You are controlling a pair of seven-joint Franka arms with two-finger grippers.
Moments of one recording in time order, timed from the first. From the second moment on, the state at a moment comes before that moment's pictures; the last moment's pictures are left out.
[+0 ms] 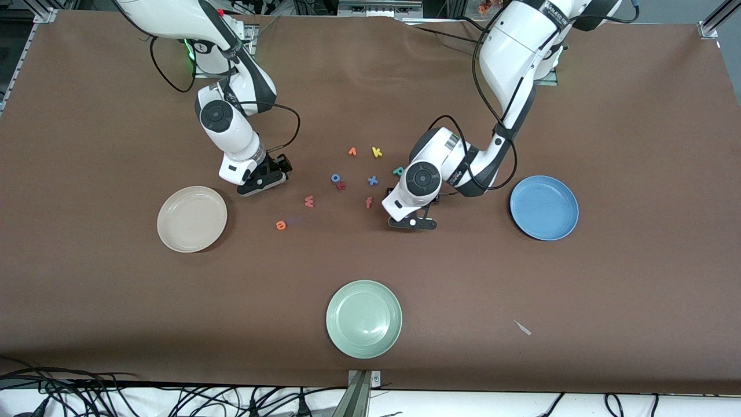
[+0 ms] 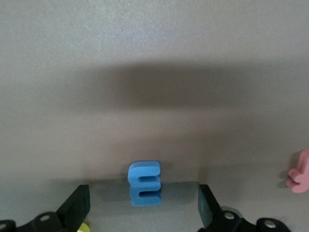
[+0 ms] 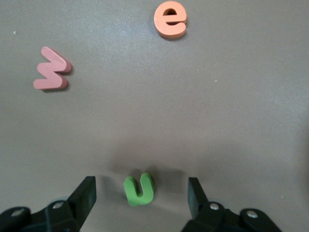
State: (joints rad) left arm -0.53 0.79 -0.13 -1.58 -0.06 2.17 -0.53; right arm 0.29 0.36 0.15 -2.39 -0.01 2.81 0.04
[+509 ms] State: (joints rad) left arm -0.53 0.77 -0.12 -1.58 -0.06 2.16 -0.53; right arm 0.29 0.37 0.15 -2.39 -0.01 2.82 0.01
